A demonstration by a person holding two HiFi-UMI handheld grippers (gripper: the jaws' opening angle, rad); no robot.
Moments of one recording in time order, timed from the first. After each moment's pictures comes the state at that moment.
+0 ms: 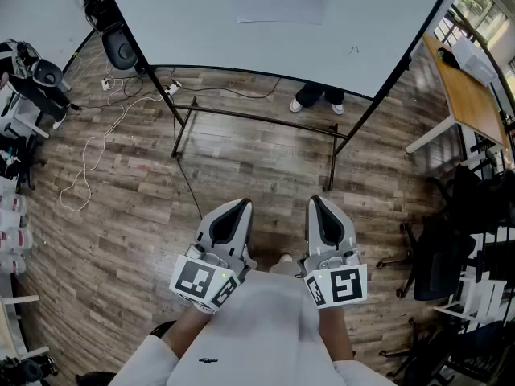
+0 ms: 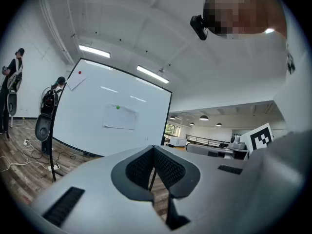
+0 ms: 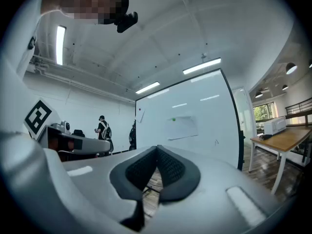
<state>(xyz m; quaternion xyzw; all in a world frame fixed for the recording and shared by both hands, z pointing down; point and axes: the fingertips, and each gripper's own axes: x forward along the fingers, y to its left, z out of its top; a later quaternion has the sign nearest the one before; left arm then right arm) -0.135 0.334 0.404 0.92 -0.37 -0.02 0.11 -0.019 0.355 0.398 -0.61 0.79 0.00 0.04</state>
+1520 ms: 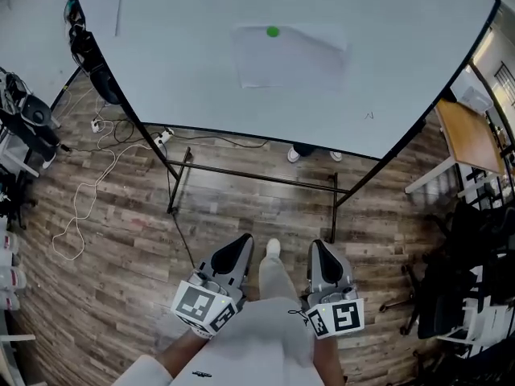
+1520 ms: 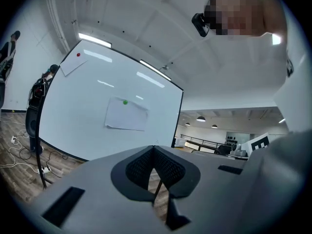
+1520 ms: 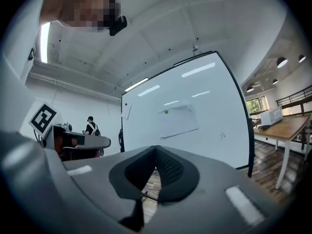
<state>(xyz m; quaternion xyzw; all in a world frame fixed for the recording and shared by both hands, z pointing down) -0.145 0.130 0.424 0.93 -0.34 -0.02 0.13 -0.015 0.172 0.433 -0.64 0.76 -0.04 0.06</state>
